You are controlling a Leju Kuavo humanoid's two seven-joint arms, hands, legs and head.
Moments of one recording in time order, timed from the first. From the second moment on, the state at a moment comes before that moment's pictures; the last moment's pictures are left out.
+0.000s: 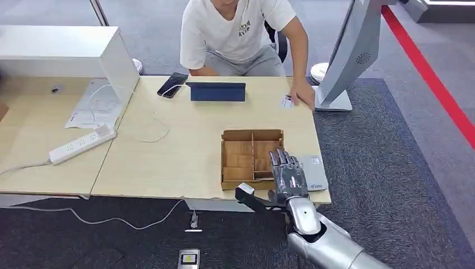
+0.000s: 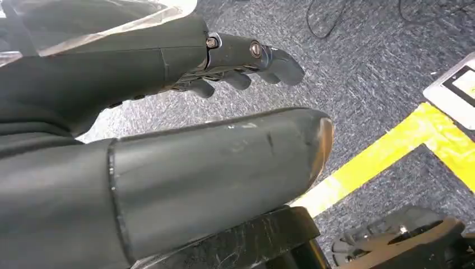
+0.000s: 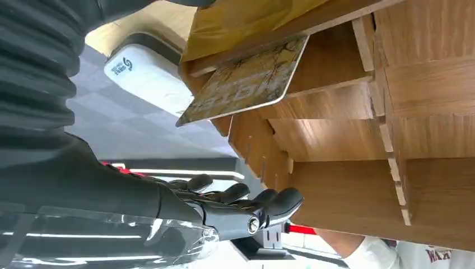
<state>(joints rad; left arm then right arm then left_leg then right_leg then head) -0.13 0.03 -1.32 -0.41 0.64 0.63 0.23 -0.62 -0.18 1.16 -0.92 0.88 -0.29 0.56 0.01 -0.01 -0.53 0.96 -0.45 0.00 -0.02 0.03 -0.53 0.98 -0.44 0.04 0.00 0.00</state>
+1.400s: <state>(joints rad) -0.12 0.01 -1.32 -0.41 0.63 0.66 0.21 -0.63 -0.18 1.19 -0.92 0.84 -0.30 0.55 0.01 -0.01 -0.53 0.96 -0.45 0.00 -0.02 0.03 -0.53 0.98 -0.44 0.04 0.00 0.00</state>
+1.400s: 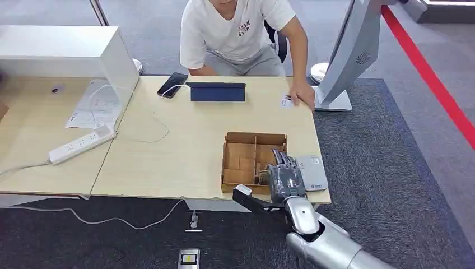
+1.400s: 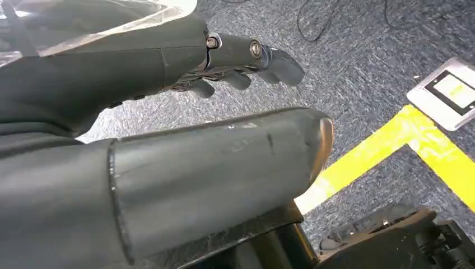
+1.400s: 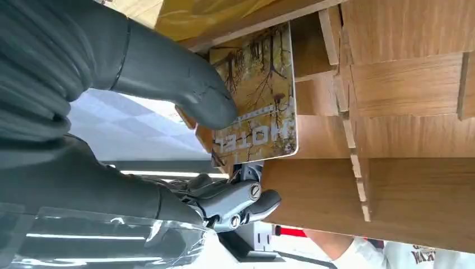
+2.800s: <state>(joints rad) -0.15 0.01 -1.33 -0.41 0.51 0.61 0.25 -0.75 -0.30 1.11 -1.22 1.06 -0.28 0.69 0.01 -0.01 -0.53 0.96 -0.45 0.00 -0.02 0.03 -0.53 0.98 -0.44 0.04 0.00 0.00</state>
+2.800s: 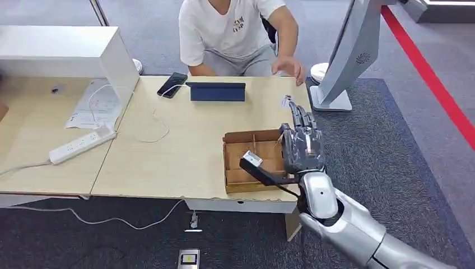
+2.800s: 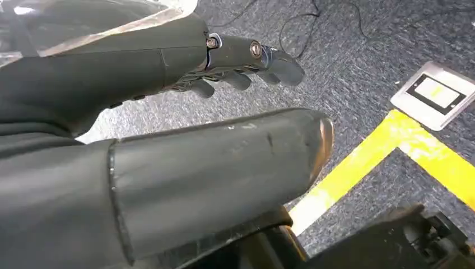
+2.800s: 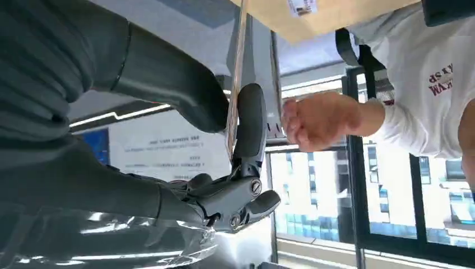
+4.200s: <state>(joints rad) -0.17 0.02 -1.32 -0.41 0.37 0.55 0.32 -0.99 -0.15 1.07 -0.91 0.98 -0.30 0.69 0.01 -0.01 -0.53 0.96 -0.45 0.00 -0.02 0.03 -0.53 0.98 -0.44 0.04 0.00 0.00</state>
